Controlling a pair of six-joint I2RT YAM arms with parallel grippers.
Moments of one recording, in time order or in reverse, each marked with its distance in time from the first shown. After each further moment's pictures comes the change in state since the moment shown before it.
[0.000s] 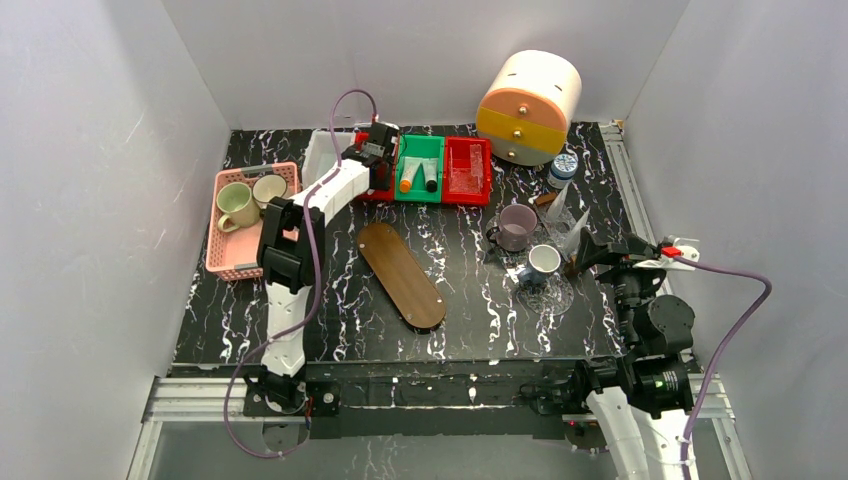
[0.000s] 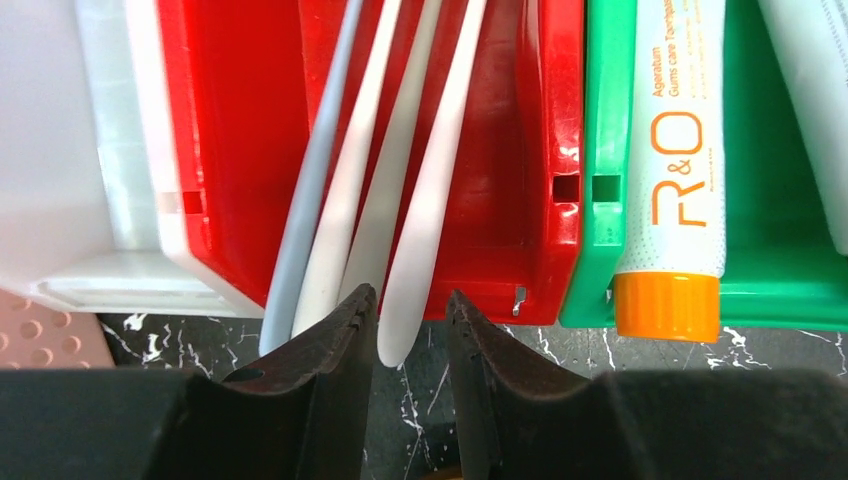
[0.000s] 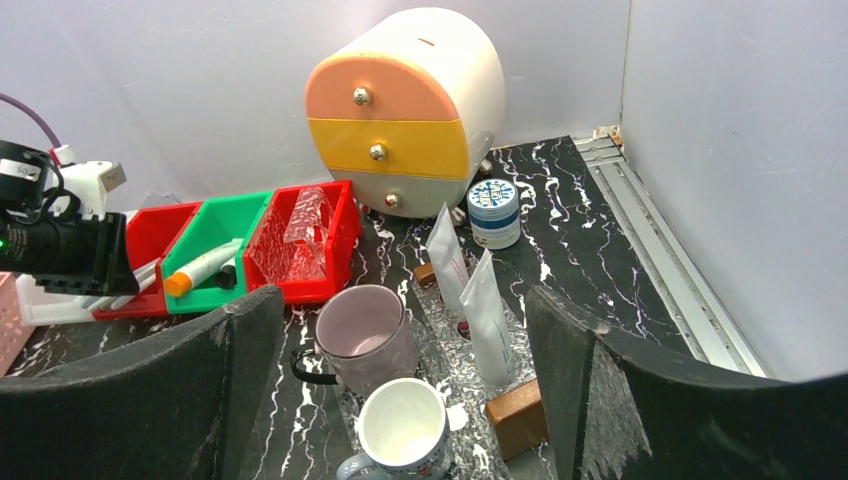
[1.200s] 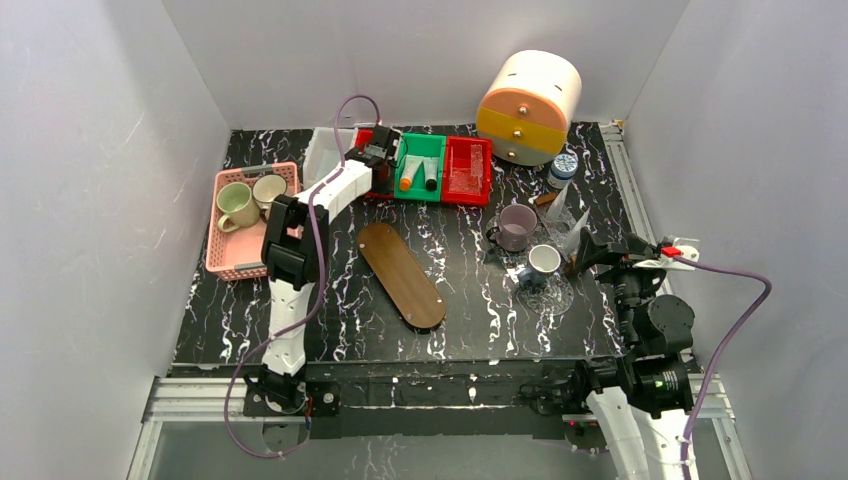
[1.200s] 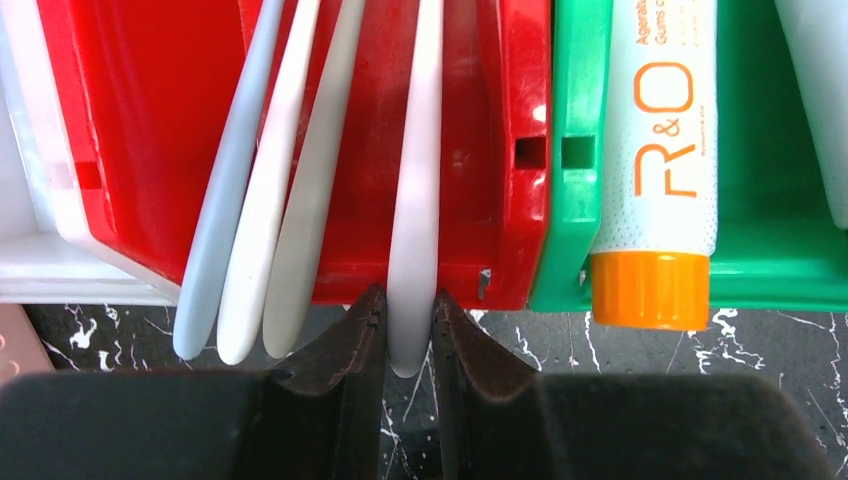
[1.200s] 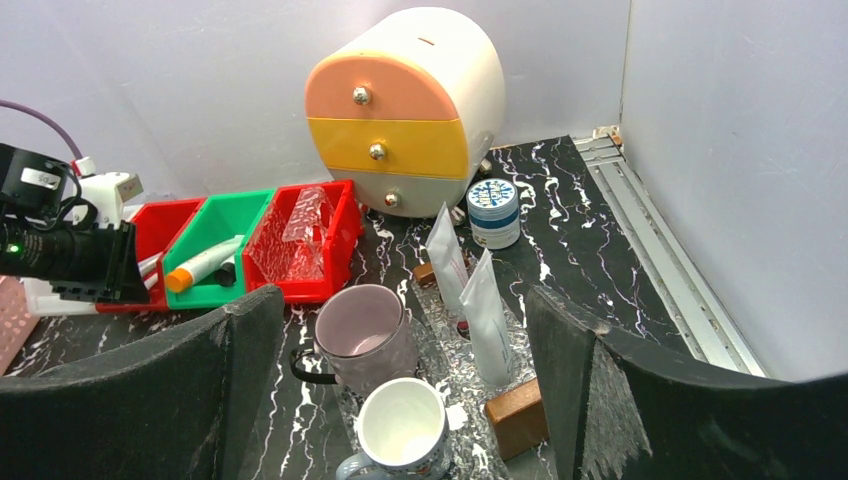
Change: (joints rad) left arm 0.003 0.063 0.042 -0.035 0.066 -0.002; right arm 0.000 0.001 0.000 0.000 0.003 -0.002
